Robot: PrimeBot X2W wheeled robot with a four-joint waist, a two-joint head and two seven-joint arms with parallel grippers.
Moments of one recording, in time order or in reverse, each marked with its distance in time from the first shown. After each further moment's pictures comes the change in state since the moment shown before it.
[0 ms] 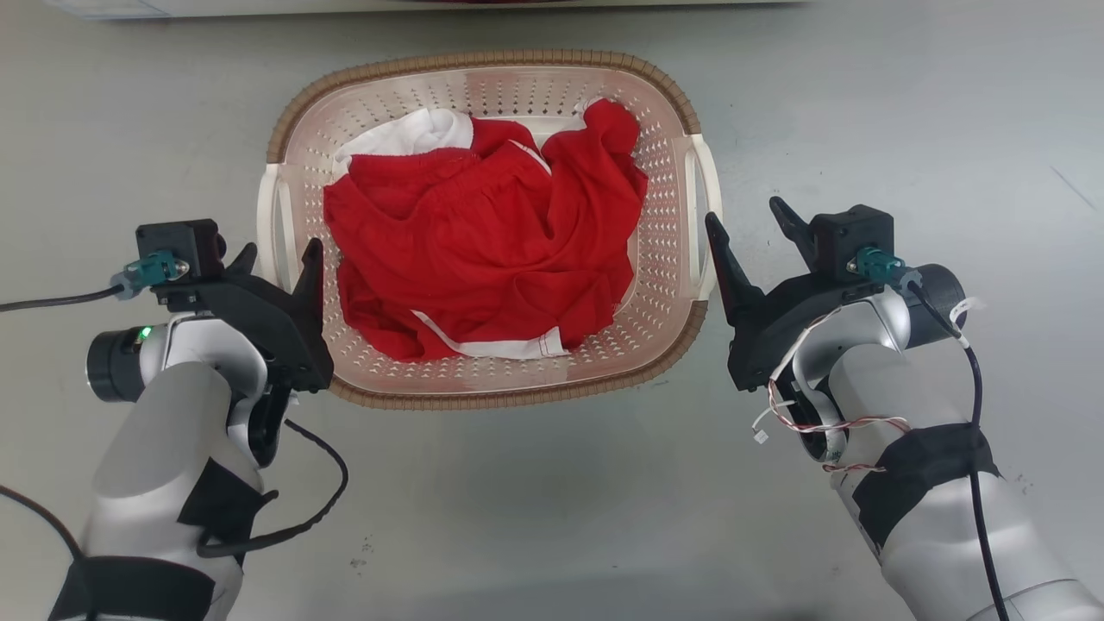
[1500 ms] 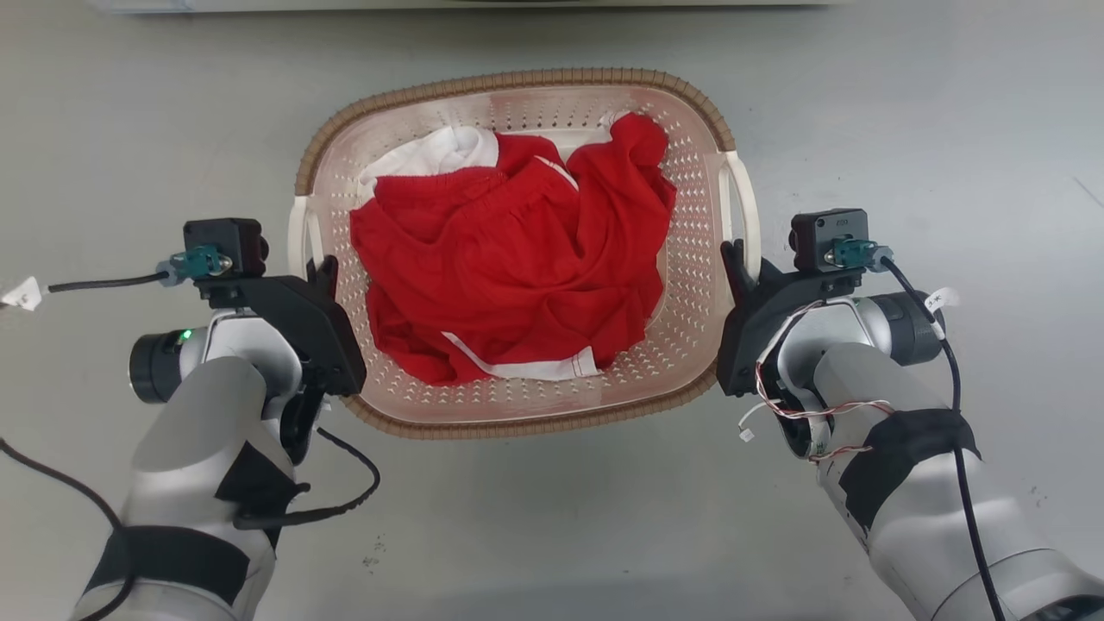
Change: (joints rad) left arm -0.114 -0.061 -0.026 0.231 -0.010 -0.043 -0.015; right arm -0.105 0.020 0.159 0.216 0.227 -0.035 0.064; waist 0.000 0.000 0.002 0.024
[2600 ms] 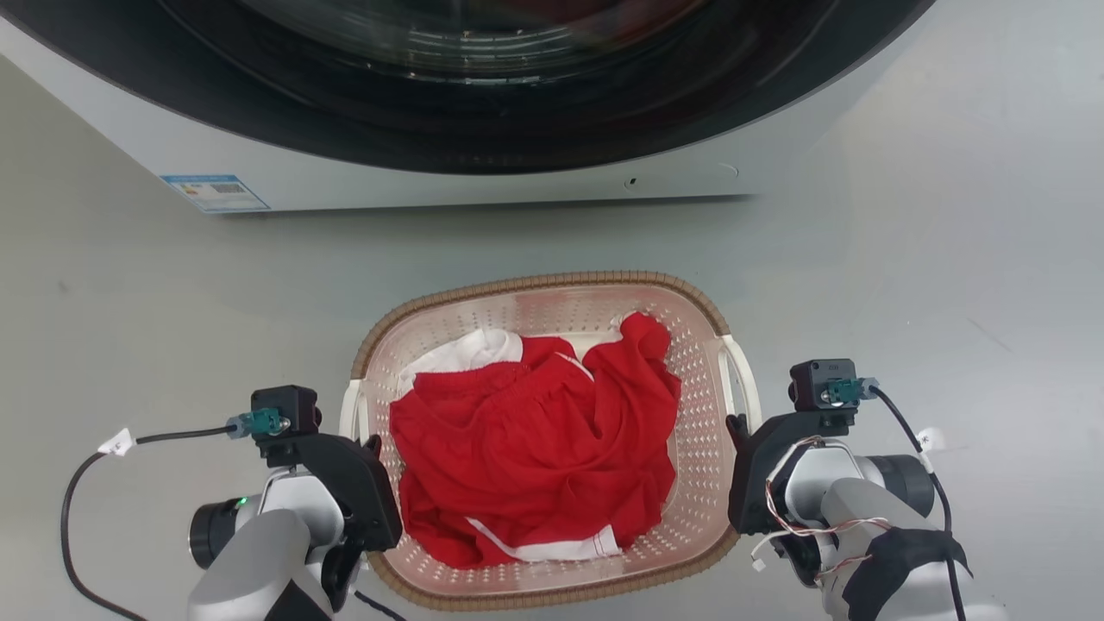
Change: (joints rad) left arm 0.227 -0.051 -0.018 0.047 -0.047 -0.001 0.036; right arm 0.173 0.016 0.046 0.139 0.156 0.053 0.070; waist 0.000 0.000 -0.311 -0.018
